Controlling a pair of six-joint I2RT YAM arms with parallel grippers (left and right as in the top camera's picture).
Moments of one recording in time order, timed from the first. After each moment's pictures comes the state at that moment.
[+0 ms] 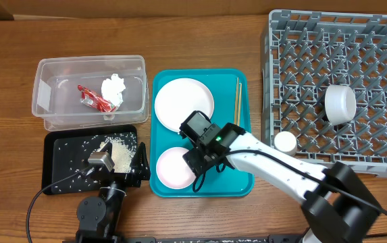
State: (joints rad) left arm -0.10 0.02 0.01 -0.07 0.07 -0.39; right arm 0.84 1.78 1.16 -0.73 -0.06 0.21
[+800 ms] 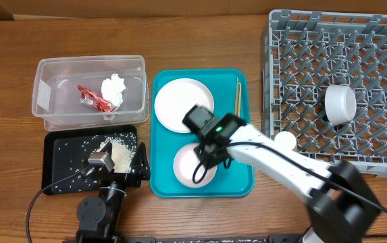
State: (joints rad) left arm -0.10 0.02 0.01 -0.07 0.07 -0.39; right arm 0.80 1.75 1.27 -0.95 0.03 0.26
